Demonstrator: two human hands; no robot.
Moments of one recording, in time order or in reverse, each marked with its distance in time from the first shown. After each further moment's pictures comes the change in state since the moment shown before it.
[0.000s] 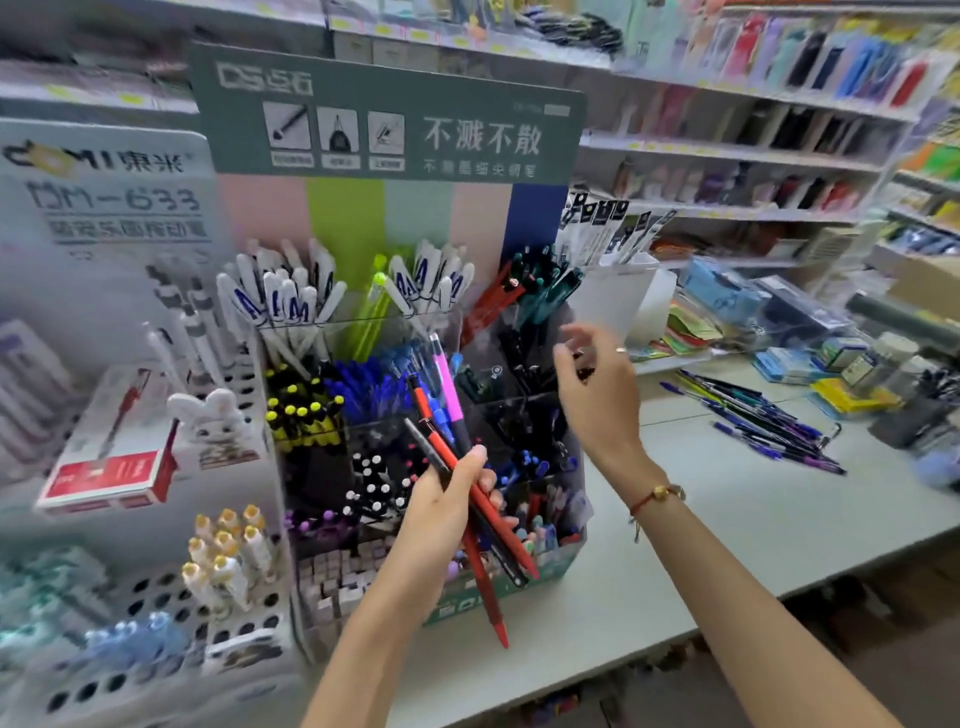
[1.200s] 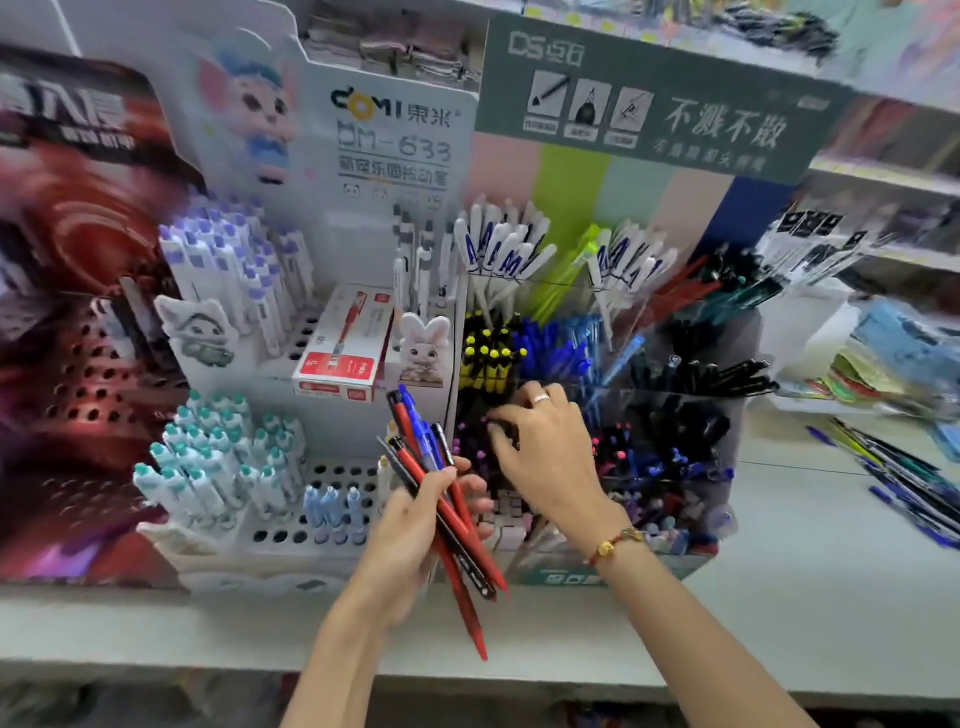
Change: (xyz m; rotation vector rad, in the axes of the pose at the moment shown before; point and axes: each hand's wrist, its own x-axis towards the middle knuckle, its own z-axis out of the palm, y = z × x) left_hand -0.072 0.004 -0.126 -0.238 0.238 0.062; right_hand -0.109 -0.081 0.118 -0.336 -0.428 -0.503
